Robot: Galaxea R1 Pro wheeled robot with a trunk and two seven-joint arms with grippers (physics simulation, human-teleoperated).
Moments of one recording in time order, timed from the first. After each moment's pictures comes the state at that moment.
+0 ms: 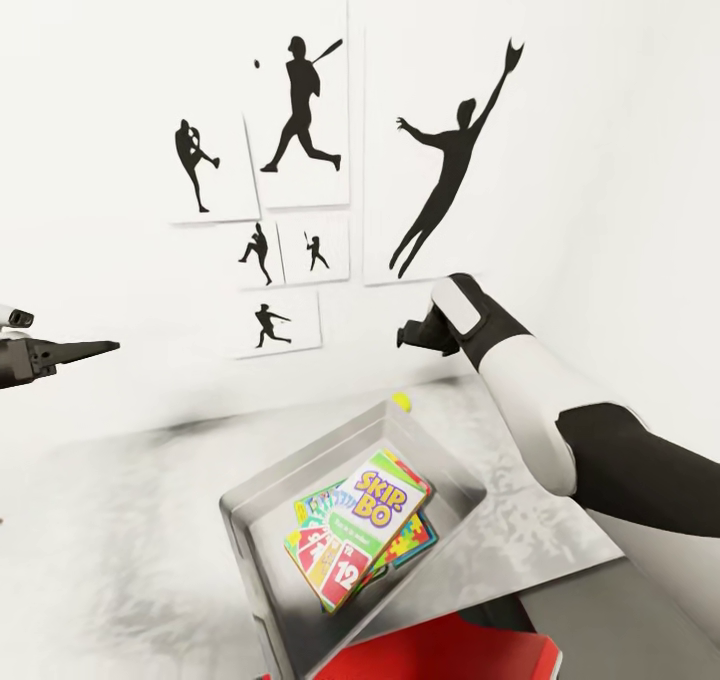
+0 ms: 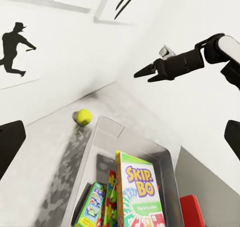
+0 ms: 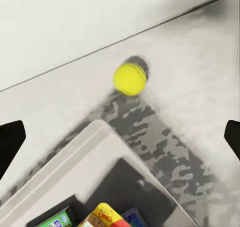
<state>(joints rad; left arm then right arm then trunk) -0.81 0.63 0.37 -1.28 0.12 1.04 -1.57 -1.45 0.15 0.13 -0.39 -0.69 0.96 -0.55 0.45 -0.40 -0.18</state>
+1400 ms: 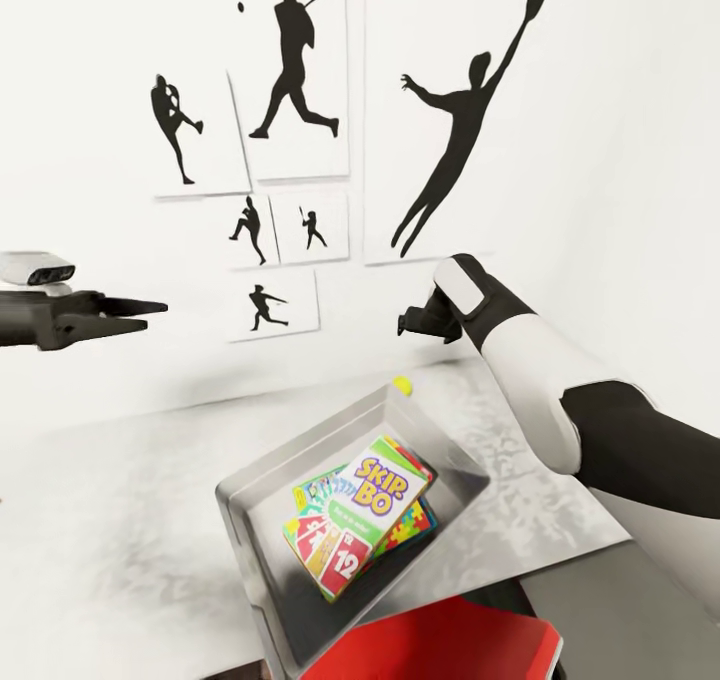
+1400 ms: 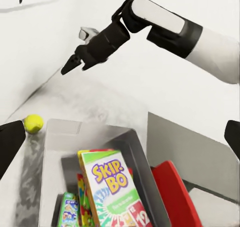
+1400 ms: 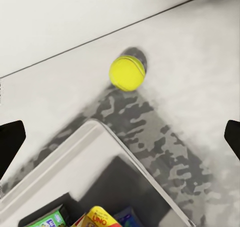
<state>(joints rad) -0.97 0.65 0.09 -1.46 0.31 1.04 -1.57 -1.52 0.15 0.13 -0.35 -0.70 1.00 -0.55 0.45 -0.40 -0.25</state>
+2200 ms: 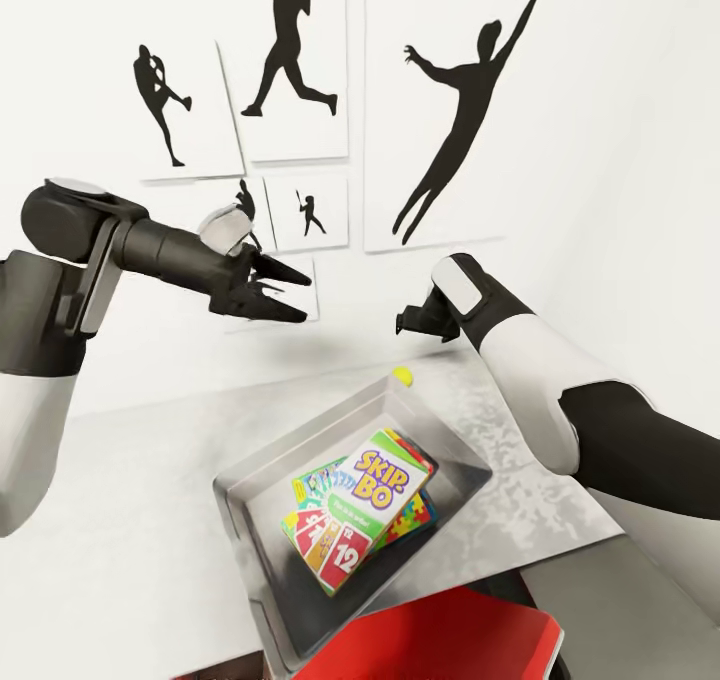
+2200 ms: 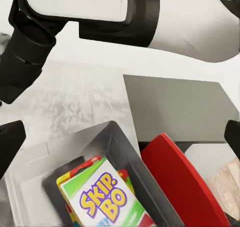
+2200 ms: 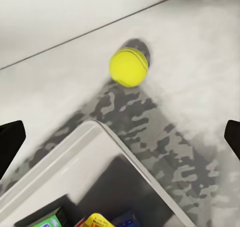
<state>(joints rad) -1.33 0.33 -0.33 -1.46 0.10 1.04 -1.57 -1.52 0.15 0.13 -0.35 -0.69 0.99 -0.55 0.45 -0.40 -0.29</state>
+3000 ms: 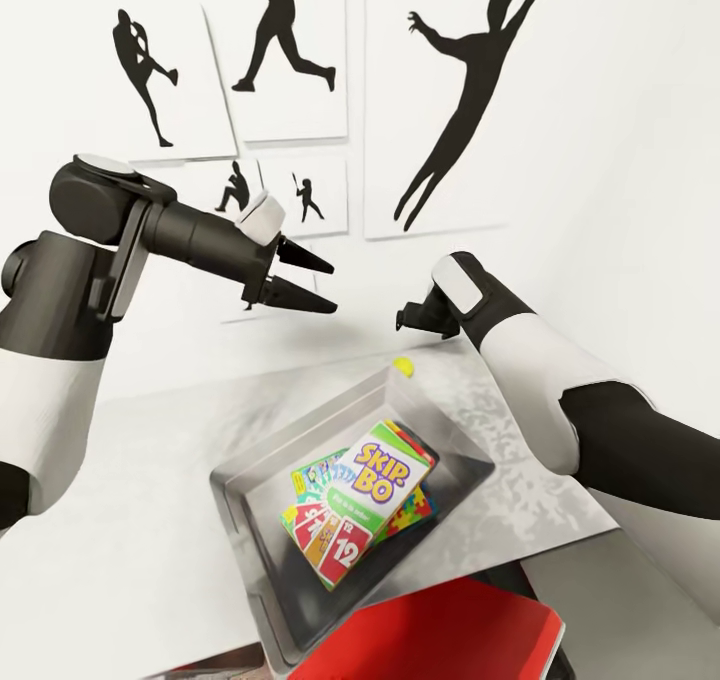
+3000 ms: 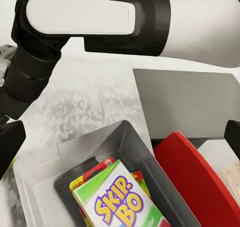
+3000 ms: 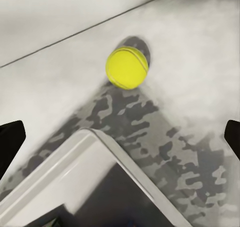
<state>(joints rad) -1.39 0.24 -0.36 -1.44 -0.02 1.04 -1.57 -1.52 0.15 0.13 -0.36 -0.69 0.97 -0.55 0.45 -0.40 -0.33</state>
